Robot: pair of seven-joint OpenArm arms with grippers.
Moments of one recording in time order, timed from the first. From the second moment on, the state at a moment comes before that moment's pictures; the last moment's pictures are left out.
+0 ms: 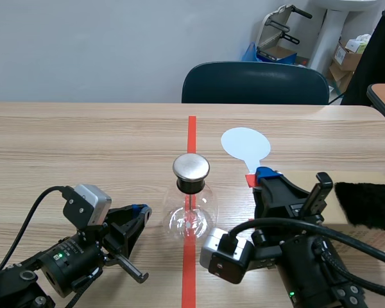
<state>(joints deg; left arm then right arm) -3.3 -26.7 49.5 55.1 -23.8 -7.9 -42.2 -24.7 21.0 -28.7 89.4 -82.3 -35.5 -12.9</state>
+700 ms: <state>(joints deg) -3.3 -26.7 49.5 55.1 -23.0 -8.5 -42.2 -24.7 21.0 -28.6 89.4 -82.3 -35.9 -6.9</state>
